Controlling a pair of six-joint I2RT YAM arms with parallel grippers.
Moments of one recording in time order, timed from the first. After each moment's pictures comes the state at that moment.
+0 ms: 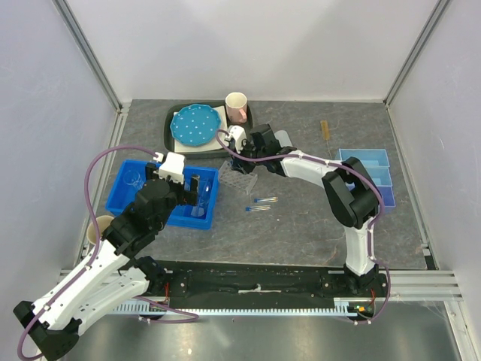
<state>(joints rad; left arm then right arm) -0.68 0.67 0.73 -0.39 -0.49 -0.04 0.63 2.02 1.40 0.02 -0.40 -0.22</state>
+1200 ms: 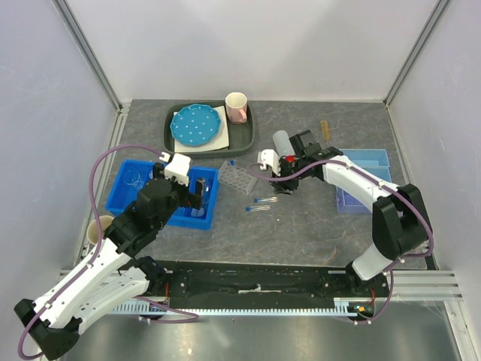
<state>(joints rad) -0.68 0.68 0.73 -0.39 -0.37 -0.04 0.46 1.60 1.15 -0.53 -0.57 -0.82</state>
